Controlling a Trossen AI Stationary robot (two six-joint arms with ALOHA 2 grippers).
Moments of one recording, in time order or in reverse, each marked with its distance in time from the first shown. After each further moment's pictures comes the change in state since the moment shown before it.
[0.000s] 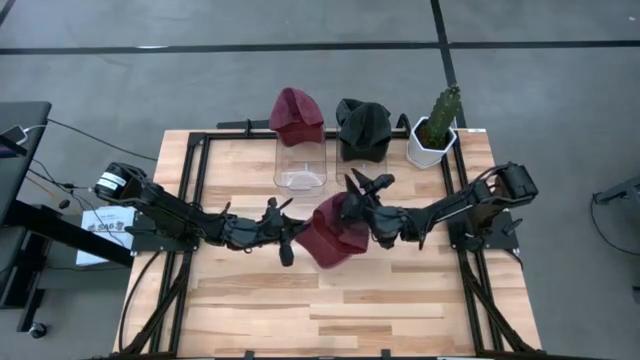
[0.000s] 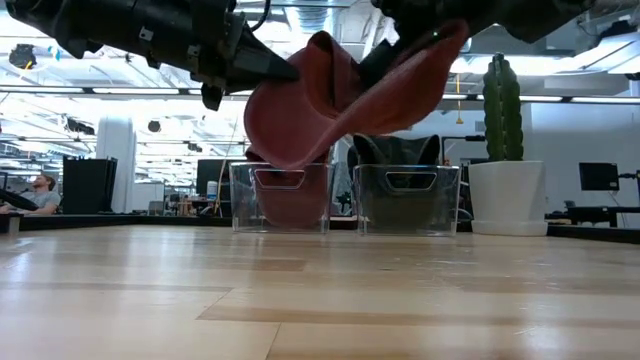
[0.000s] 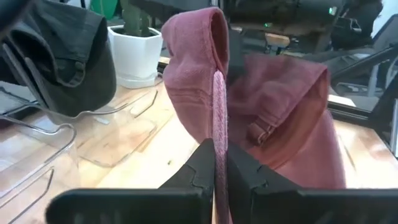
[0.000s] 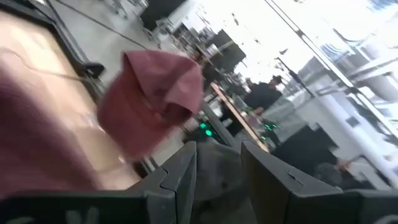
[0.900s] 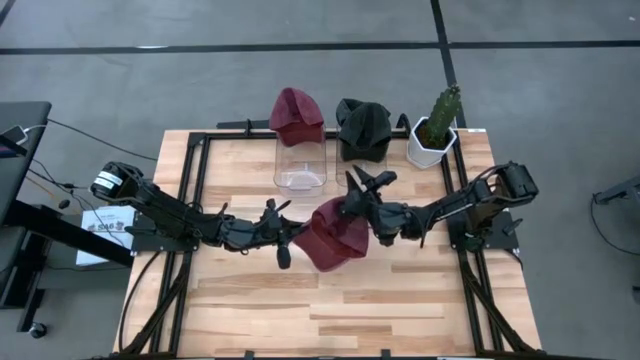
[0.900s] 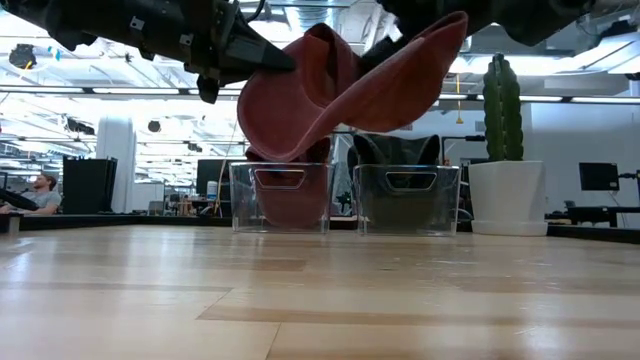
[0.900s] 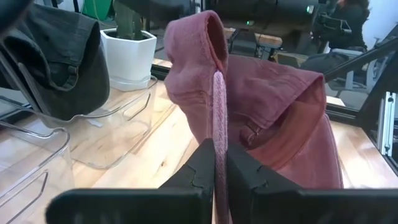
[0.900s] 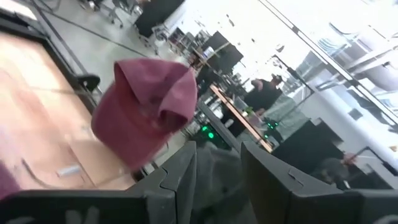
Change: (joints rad) left arm -0.022 -0.033 0.000 -0.024 0.000 0.006; right arm -0.018 -0.009 -0.015 0.088 -0.001 -0.023
